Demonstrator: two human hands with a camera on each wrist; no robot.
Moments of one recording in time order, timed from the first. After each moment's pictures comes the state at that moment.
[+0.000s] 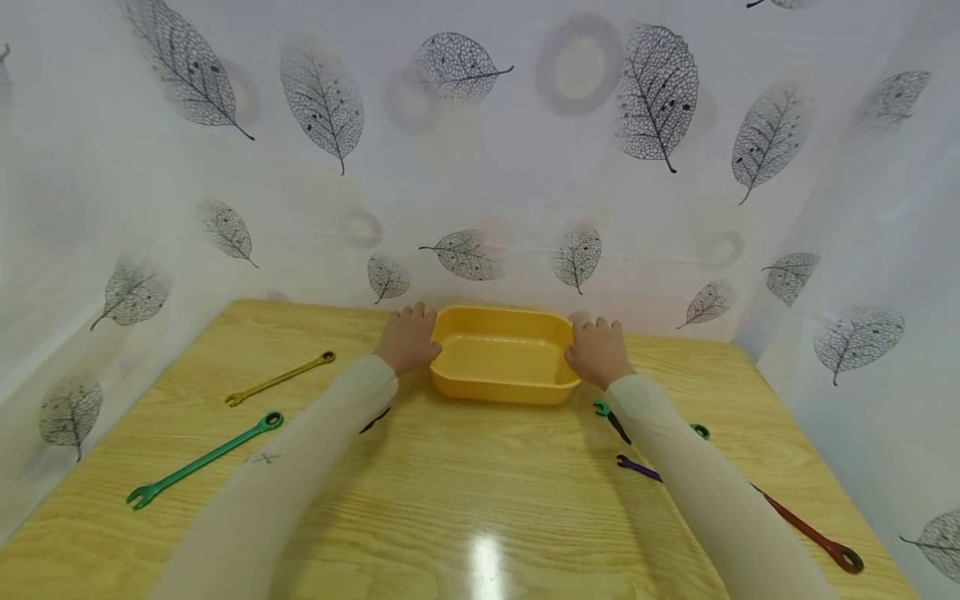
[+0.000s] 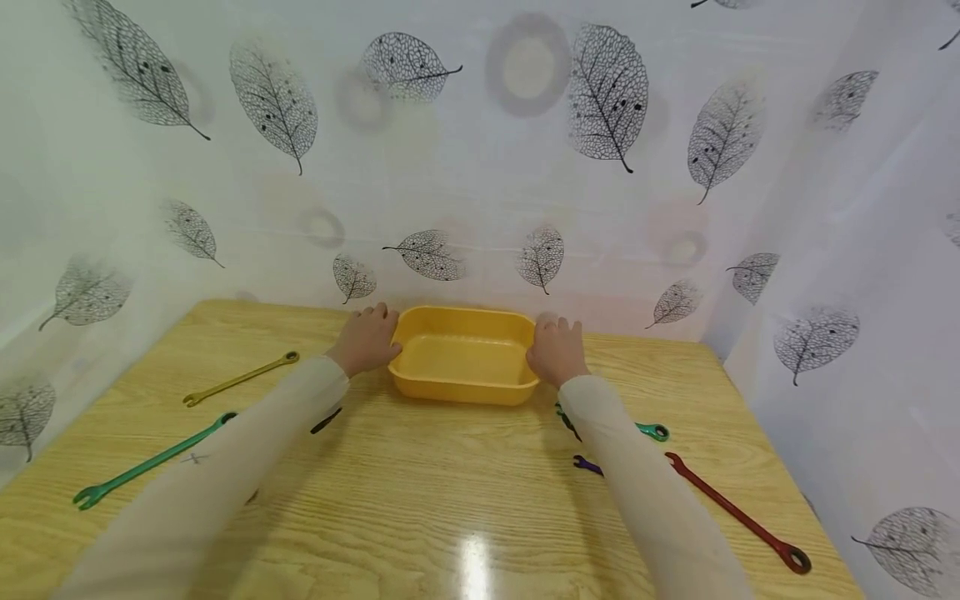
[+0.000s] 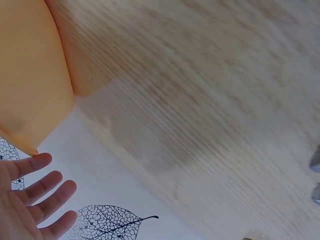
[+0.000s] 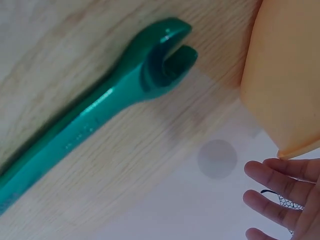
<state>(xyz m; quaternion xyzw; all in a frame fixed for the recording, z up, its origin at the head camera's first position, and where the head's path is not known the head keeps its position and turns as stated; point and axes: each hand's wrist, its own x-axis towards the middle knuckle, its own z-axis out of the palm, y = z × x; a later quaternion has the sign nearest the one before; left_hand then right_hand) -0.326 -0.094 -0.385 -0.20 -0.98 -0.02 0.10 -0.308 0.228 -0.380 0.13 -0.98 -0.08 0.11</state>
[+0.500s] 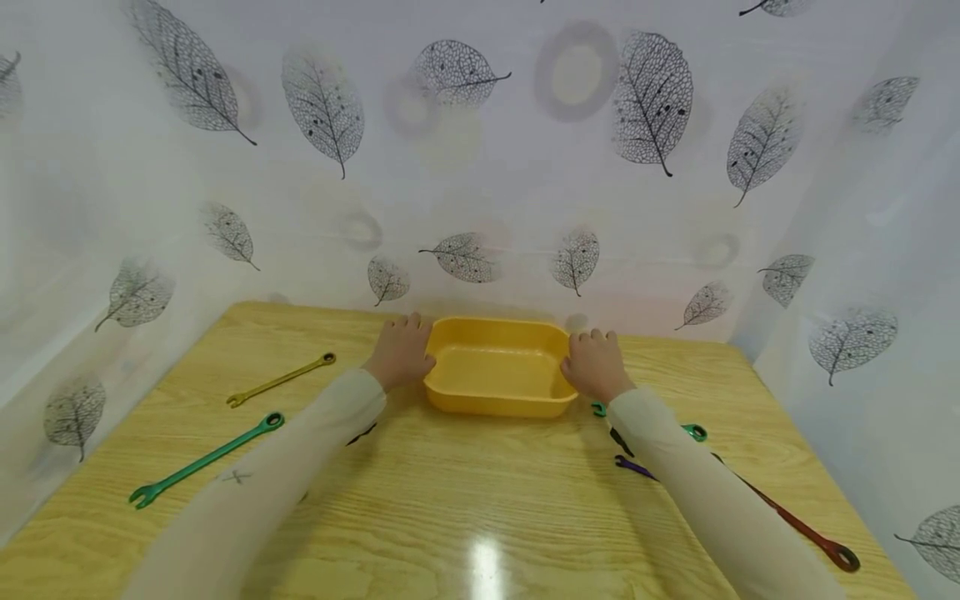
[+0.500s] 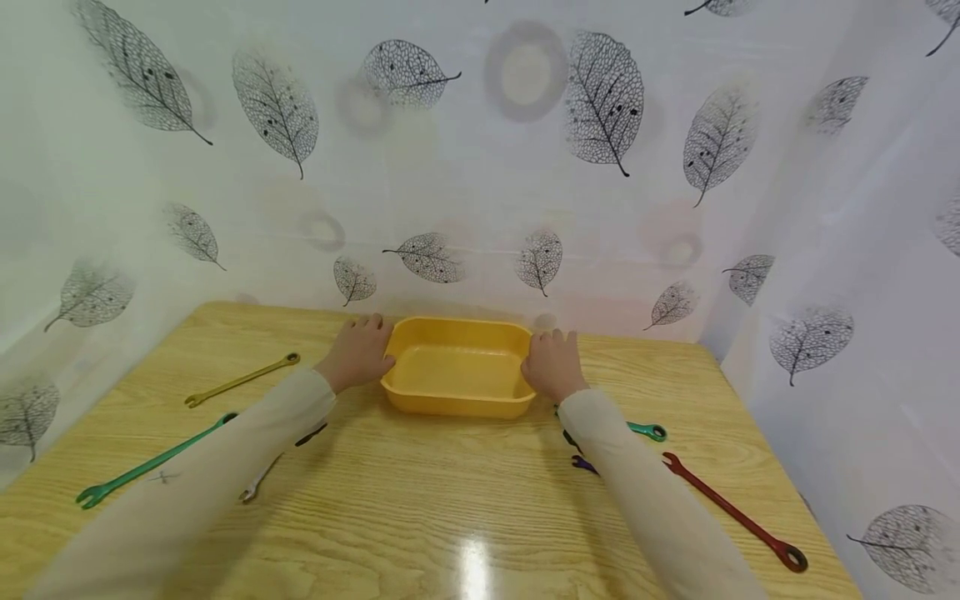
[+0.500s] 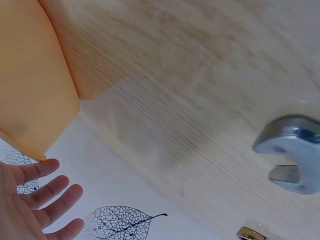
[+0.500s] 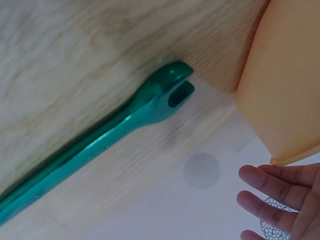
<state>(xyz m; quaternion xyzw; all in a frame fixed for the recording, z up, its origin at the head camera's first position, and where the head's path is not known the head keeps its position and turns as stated) -0.302 -0.101 -0.386 -0.22 -0.97 -0.01 0.12 -0.284 0.221 -0.380 0.15 -0.98 -0.10 0.11</state>
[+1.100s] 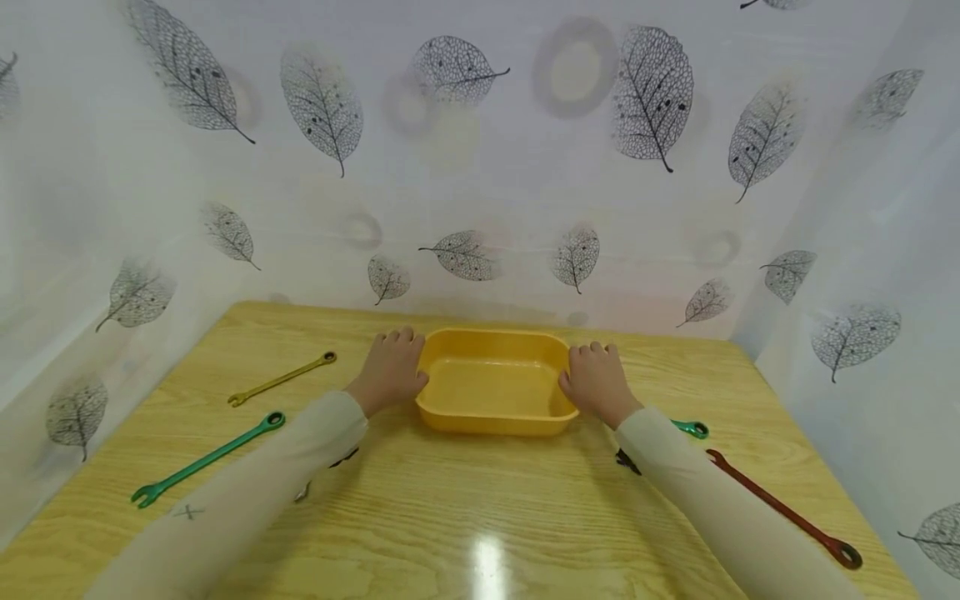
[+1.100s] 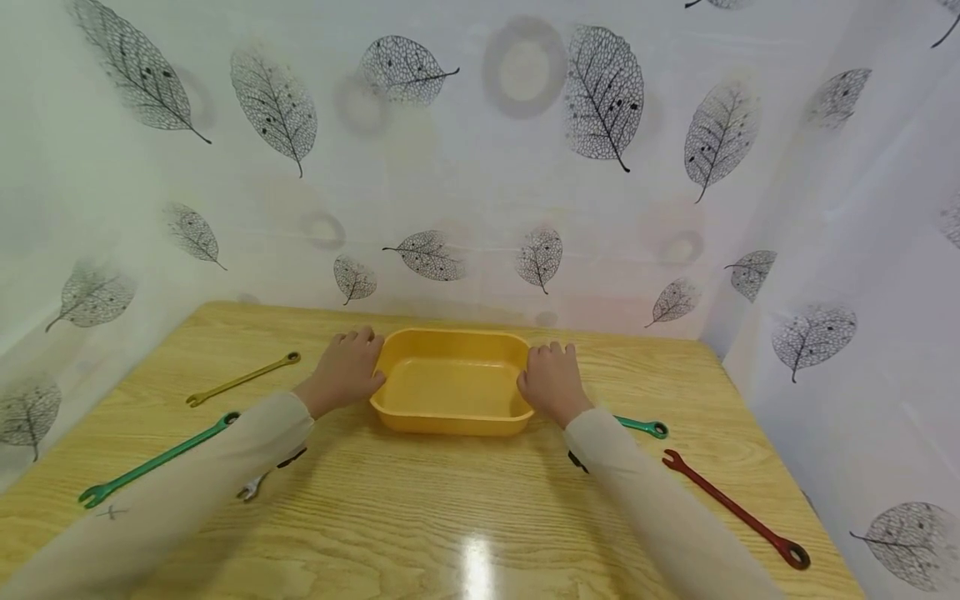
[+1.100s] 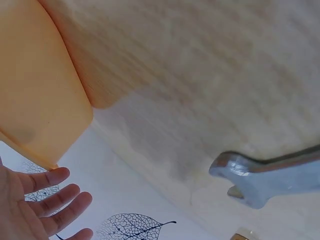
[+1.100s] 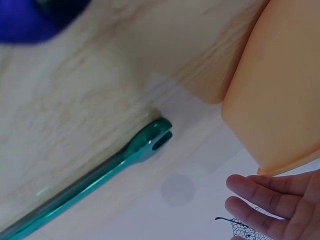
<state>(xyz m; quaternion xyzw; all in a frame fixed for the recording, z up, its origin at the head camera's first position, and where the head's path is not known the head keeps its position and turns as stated) -0.270 -0.111 -0.388 -0.23 -0.96 -0.02 0.13 -0.254 0.213 -0.383 0.16 -0.98 -0.07 0.13</state>
